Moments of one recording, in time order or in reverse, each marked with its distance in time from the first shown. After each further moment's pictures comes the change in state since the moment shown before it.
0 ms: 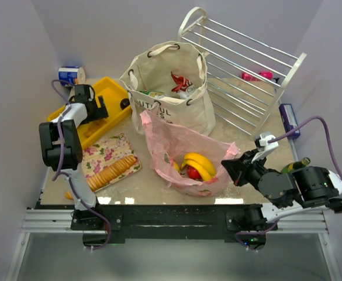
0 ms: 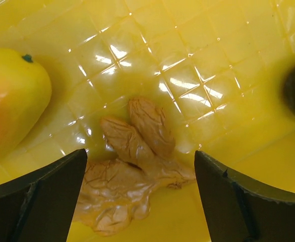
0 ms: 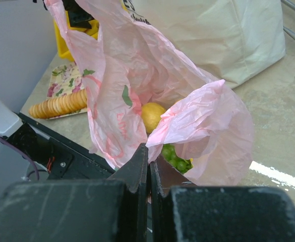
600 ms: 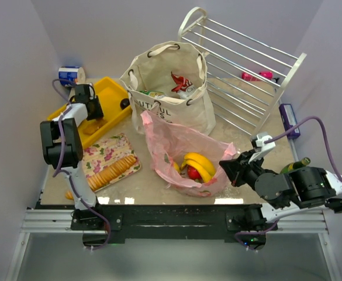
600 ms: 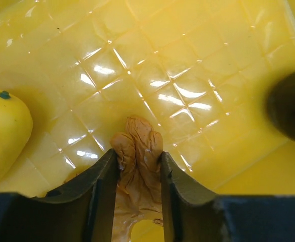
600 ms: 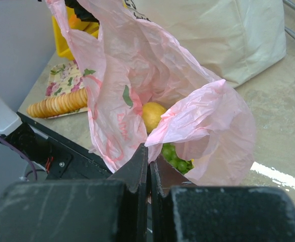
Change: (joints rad) left arm 0.004 0.069 0.028 0.092 0.055 0.024; right arm 0.000 0.019 0.000 0.009 0.000 0.000
